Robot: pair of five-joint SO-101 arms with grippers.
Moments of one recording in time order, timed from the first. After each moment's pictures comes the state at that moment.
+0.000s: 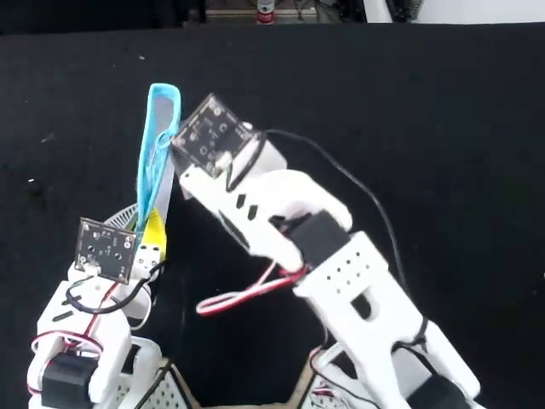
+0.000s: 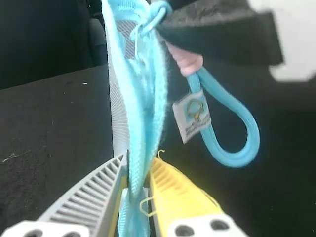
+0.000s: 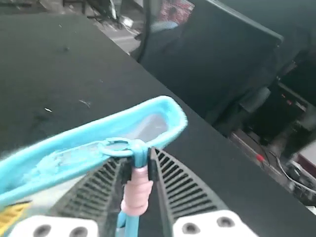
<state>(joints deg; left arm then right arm) 4.2 -103.6 64.0 68.2 -9.2 -36.0 -33.1 26.9 34.4 17.0</state>
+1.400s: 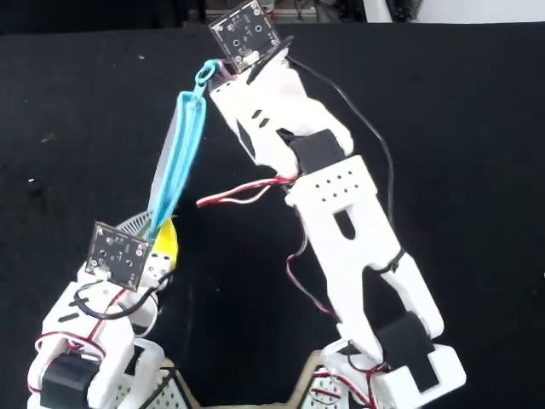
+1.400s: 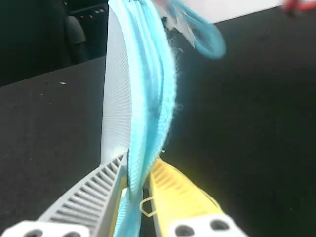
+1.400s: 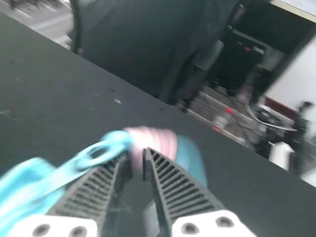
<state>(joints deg) 9.6 -104.5 63.7 71.8 -9.3 -20.8 -9.7 5.8 36.1 11.6</state>
